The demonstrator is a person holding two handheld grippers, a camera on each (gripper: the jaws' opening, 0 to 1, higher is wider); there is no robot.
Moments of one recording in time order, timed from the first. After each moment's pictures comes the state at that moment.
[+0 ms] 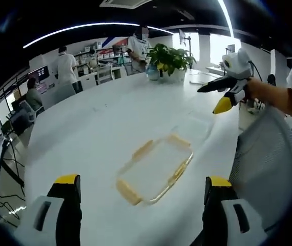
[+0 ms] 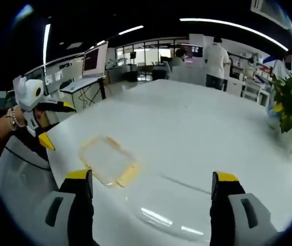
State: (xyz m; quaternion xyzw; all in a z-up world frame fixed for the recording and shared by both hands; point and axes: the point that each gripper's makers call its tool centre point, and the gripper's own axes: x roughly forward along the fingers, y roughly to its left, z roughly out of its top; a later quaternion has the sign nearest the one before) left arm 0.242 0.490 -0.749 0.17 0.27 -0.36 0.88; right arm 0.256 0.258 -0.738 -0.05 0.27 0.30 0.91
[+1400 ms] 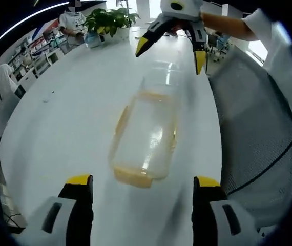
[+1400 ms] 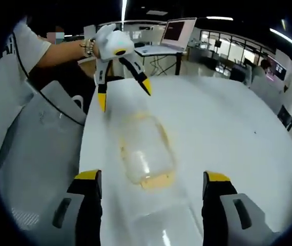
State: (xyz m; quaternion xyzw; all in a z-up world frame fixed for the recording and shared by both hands) left arm 0.253 0.499 -0.796 0.33 0.37 -0.53 0.68; right arm 0.249 0.327 -0.765 -0.25 0.30 0.56 0.73
